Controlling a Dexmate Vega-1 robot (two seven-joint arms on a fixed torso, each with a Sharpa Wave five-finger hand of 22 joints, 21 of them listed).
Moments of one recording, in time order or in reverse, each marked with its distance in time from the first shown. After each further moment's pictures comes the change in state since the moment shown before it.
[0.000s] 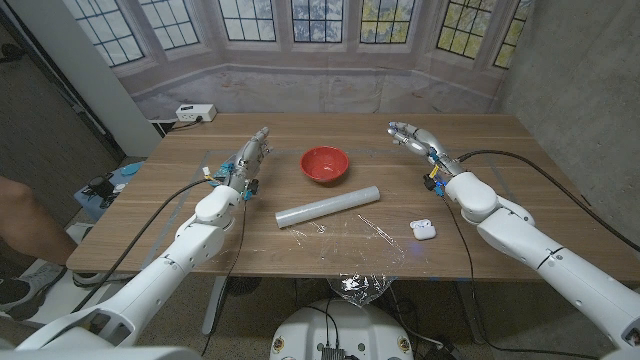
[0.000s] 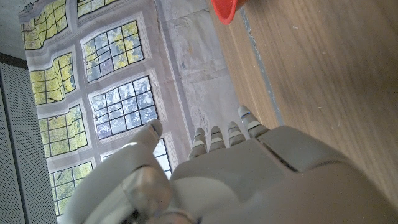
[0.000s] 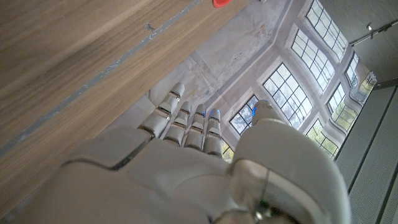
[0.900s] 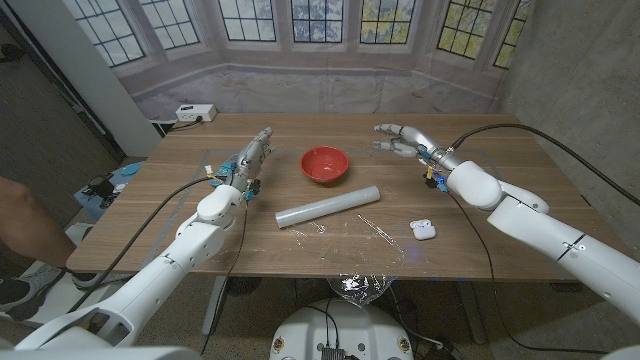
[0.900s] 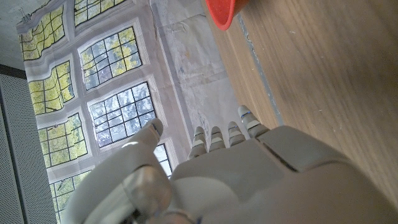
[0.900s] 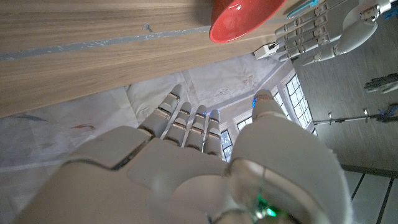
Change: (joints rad) left arm -0.005 0.005 0.012 -0.012 0.033 0.018 0.020; left_hand 0.009 0.009 0.000 -0.008 0.000 0.005 0.005 0.000 0.000 0.000 0.000 -0.008 0.003 0.000 0.000 0.000 0.000 0.005 -0.006 -0.014 0.000; right arm 0.030 -0.145 -0.044 -0.187 -0.189 -0.095 0.068; right_hand 0.083 -0.022 0.025 -0.083 0.000 -0.027 -0.027 0.000 0.000 -0.021 -0.021 0.000 -0.004 -0.011 0.003 0.000 -0.021 -0.038 0.028 -0.055 0.000
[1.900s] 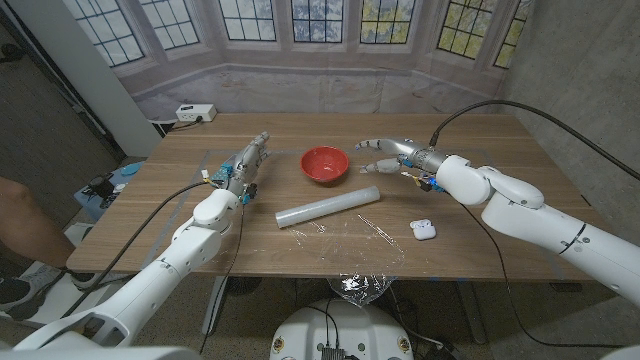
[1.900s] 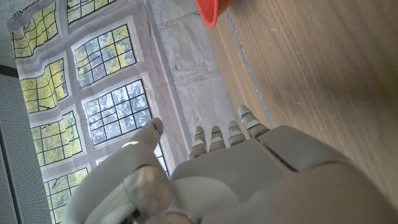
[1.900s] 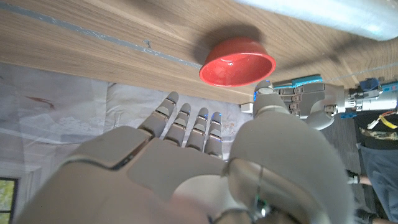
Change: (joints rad) left arm 0.021 0.012 -0.010 0.010 -0.008 -0.009 -0.005; left_hand 0.004 0.004 0.001 -0.007 0.000 0.007 0.007 0.000 0.005 0.008 0.003 0.000 0.000 0.009 0.009 0.000 0.005 0.009 -0.002 -0.011 0.000; right arm 0.078 -0.061 -0.108 -0.156 -0.385 -0.201 0.250; right_hand 0.054 -0.033 0.008 -0.033 0.000 -0.028 -0.029 0.000 0.000 -0.023 -0.035 0.000 0.000 -0.024 -0.002 -0.009 -0.012 -0.064 0.039 -0.046 0.000
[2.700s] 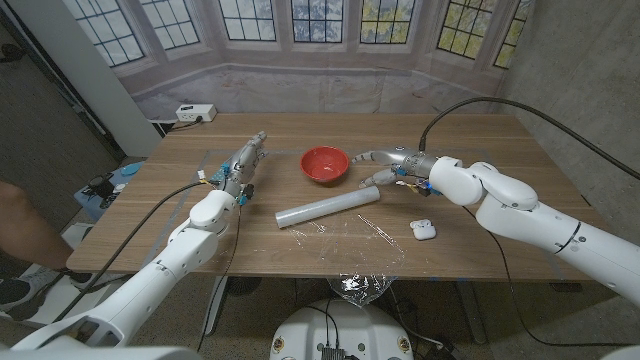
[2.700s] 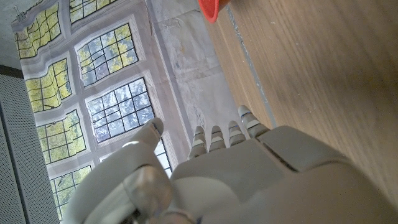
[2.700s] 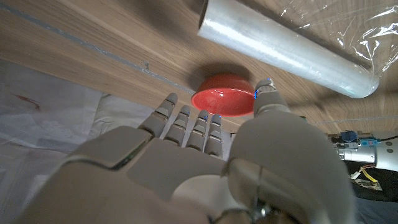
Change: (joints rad) left arm 0.022 0.016 -0.013 -0.023 0.004 -0.011 0.008; left_hand 0.004 0.004 -0.001 -0.004 0.003 0.000 0.000 0.000 0.000 0.005 0.006 -0.006 0.000 0.000 0.000 0.000 0.000 0.002 0.002 -0.014 0.000; right arm 0.029 -0.004 -0.051 -0.054 -0.142 -0.059 0.169; right_hand 0.011 -0.011 0.000 0.000 0.000 -0.025 0.004 0.000 0.000 -0.025 0.001 -0.004 0.000 -0.022 0.003 0.000 0.000 -0.015 0.008 -0.004 0.000
